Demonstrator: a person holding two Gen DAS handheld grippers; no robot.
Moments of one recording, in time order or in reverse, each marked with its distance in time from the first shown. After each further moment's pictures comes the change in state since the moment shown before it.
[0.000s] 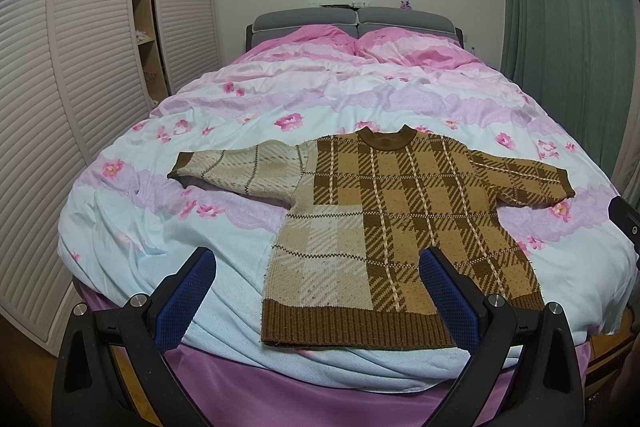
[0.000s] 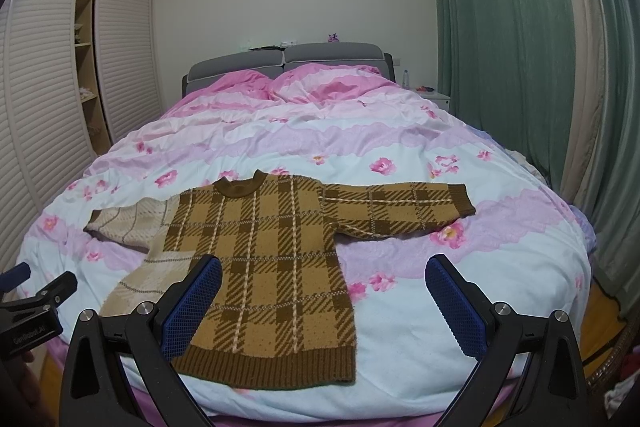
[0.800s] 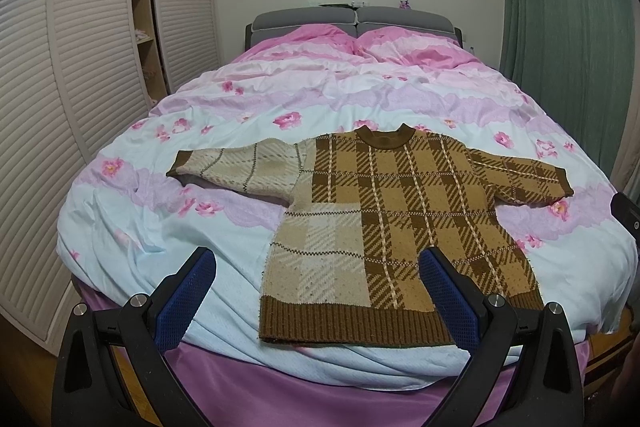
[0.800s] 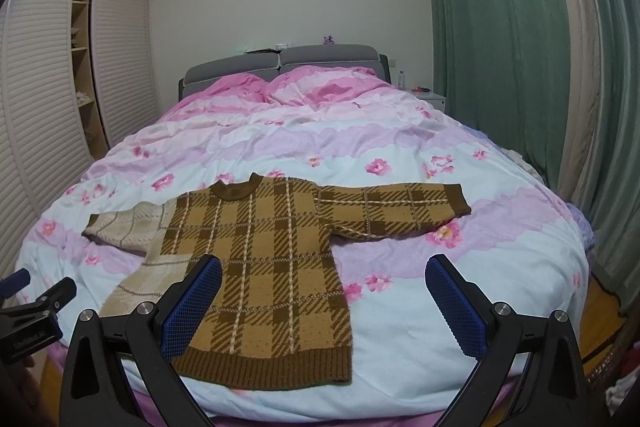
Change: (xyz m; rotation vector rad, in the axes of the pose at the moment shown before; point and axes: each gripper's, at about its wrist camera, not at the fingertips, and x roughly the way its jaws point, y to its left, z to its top) left arm -0.005 -0.009 0.001 0.006 -0.003 -0.001; right arm -0.003 -0.006 0.007 0.015 -0.004 -0.002
